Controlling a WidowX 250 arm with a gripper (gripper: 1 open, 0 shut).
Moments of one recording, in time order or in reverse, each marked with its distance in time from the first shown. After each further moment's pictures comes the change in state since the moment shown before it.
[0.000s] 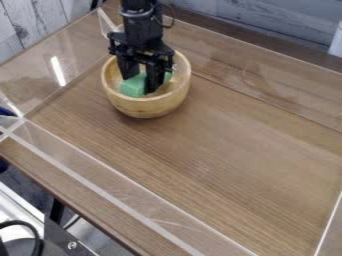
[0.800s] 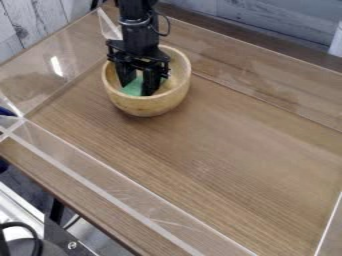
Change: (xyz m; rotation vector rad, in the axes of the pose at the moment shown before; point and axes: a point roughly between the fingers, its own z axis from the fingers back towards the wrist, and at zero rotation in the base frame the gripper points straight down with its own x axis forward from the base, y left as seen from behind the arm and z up) arm 0.011 0.010 -0.015 0.007 0.004 0.001
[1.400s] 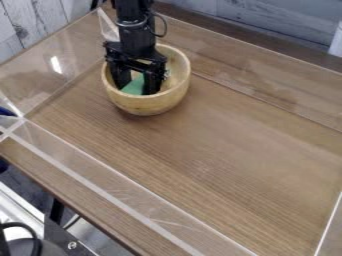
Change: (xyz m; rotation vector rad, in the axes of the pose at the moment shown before) arm -0.006 0.002 -0.002 -0.024 0.031 0.021
